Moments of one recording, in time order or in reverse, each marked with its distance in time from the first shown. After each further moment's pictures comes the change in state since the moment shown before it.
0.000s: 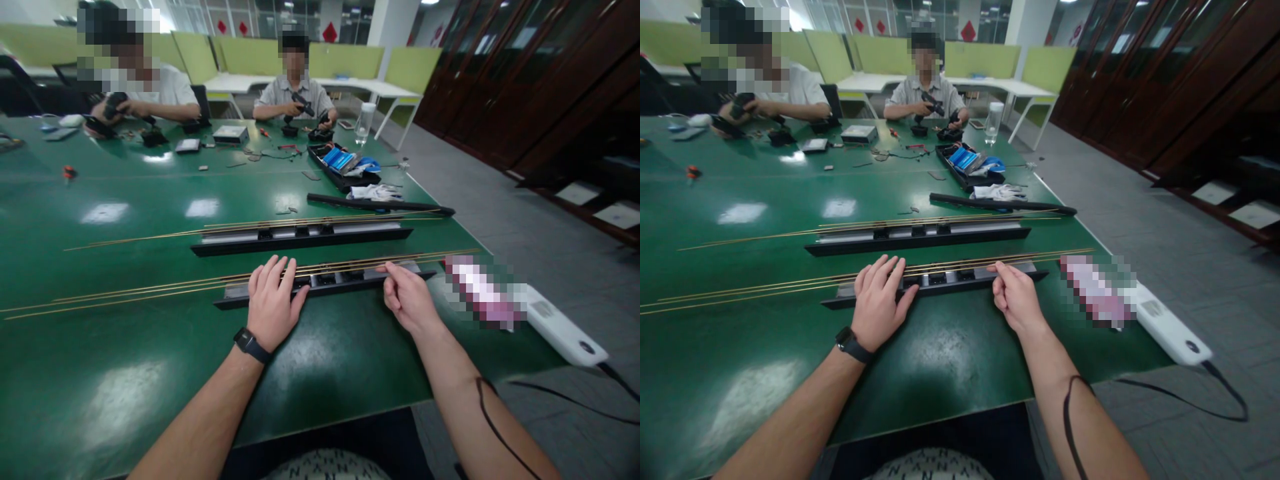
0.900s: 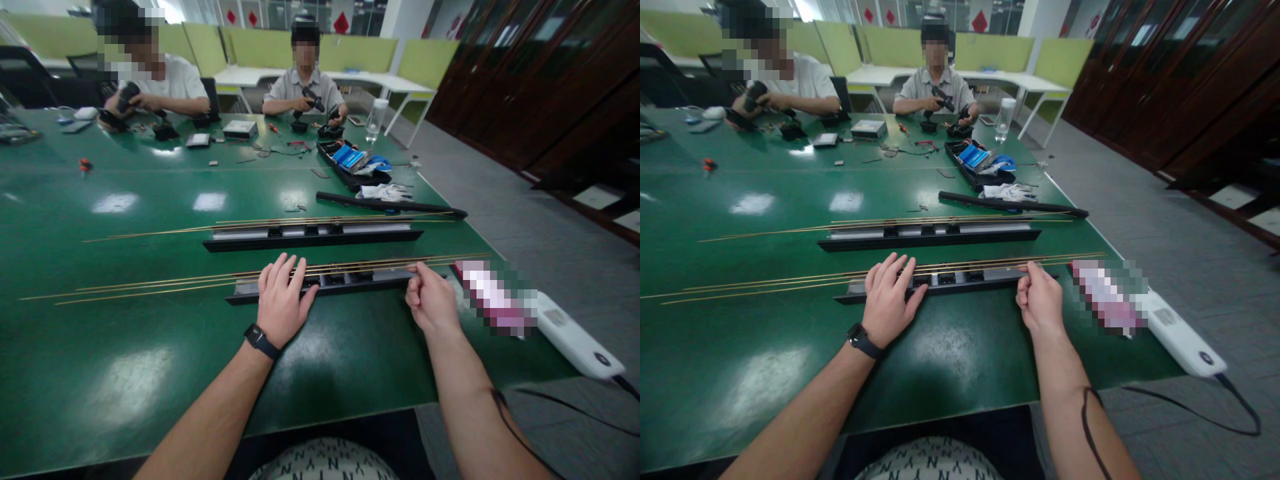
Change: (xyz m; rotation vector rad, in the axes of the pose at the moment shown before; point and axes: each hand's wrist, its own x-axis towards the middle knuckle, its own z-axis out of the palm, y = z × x) left_hand -0.001 0.000 0.000 -0.037 0.005 -0.021; right_hand 0.009 -0.006 -0.015 0.018 0.293 -0.094
